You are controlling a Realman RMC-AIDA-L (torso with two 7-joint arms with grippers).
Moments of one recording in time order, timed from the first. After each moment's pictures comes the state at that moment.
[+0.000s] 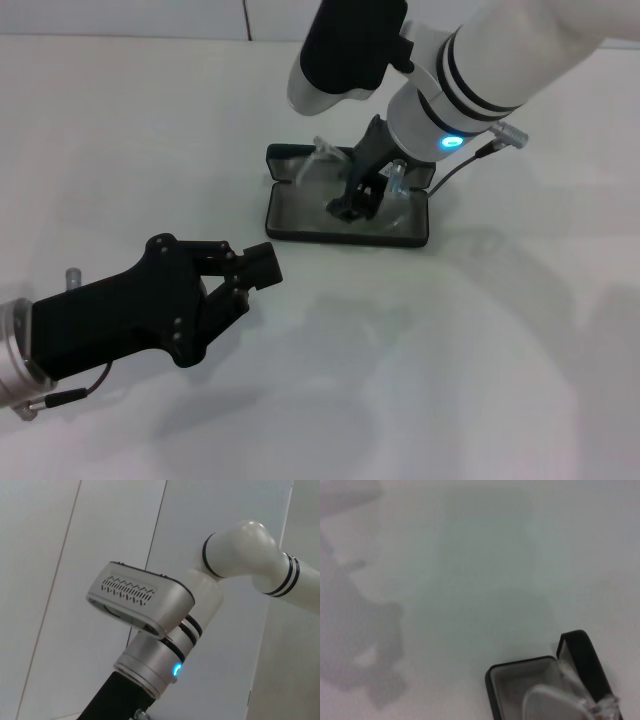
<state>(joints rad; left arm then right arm) -0.17 -2.08 1.19 0.72 1.32 1.73 -1.19 1.01 2.03 -1.86 -1.07 -2.39 -1.12 2.58</state>
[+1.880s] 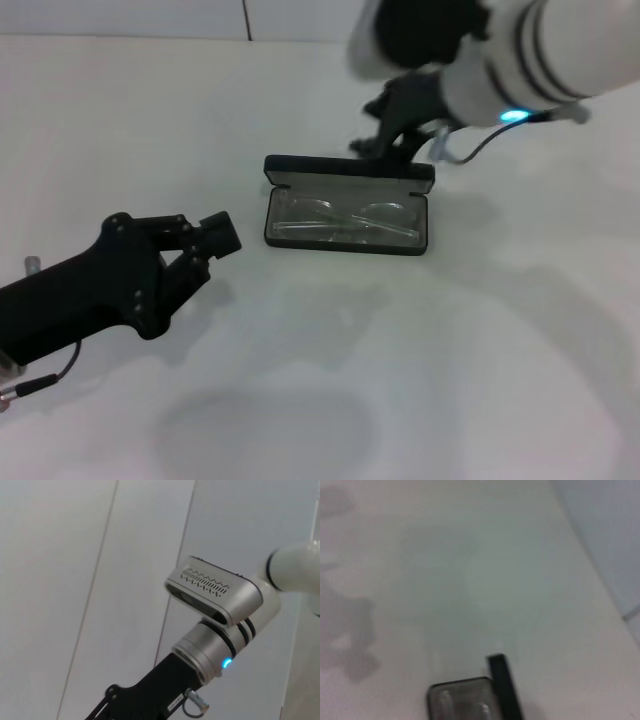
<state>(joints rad) -0.16 -2.08 1.09 0.71 1.32 1.74 -1.19 0.75 2.03 -1.79 -1.46 -2.57 -1.13 2.57</state>
